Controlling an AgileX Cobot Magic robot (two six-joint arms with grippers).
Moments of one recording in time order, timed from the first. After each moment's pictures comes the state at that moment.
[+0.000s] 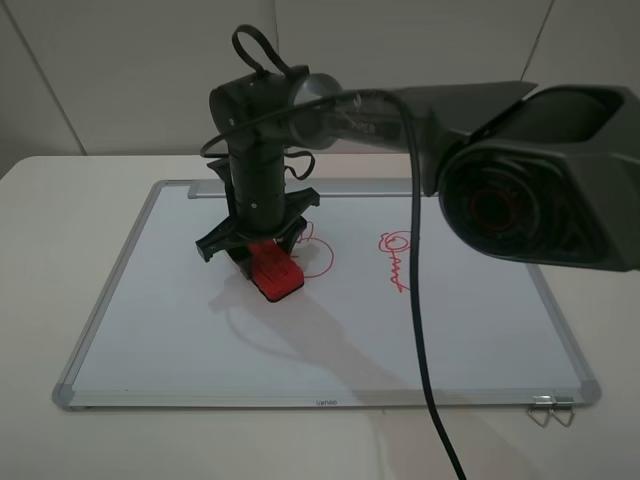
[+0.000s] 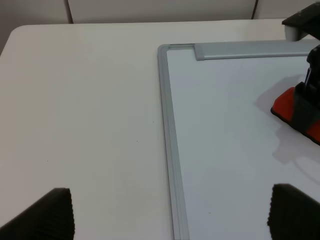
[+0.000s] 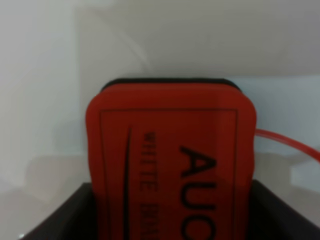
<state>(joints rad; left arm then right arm) -0.09 -0.01 -0.50 0.01 1.07 -0.02 0.79 2.53 -2.14 -0.05 1.20 0.18</state>
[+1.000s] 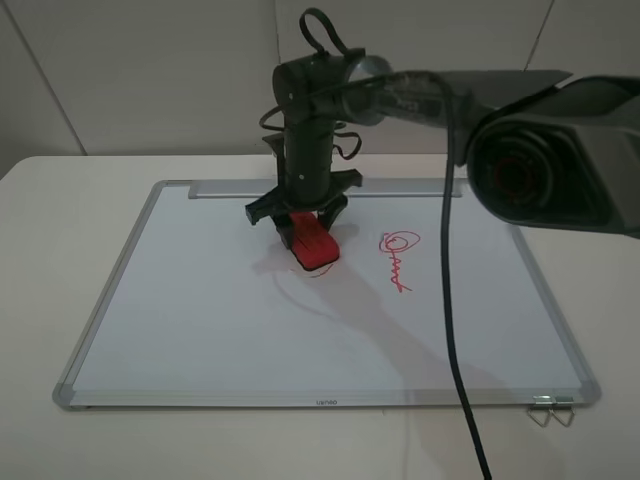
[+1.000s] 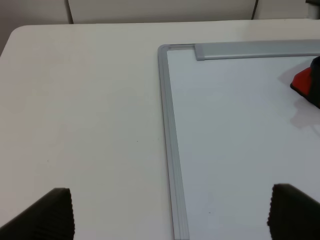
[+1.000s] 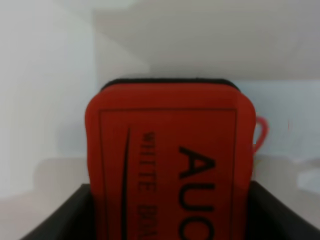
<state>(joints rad) -0.09 -0.01 -0.50 0.01 1.07 -0.02 0.64 2.55 -2.16 -0.06 1.21 0.18</state>
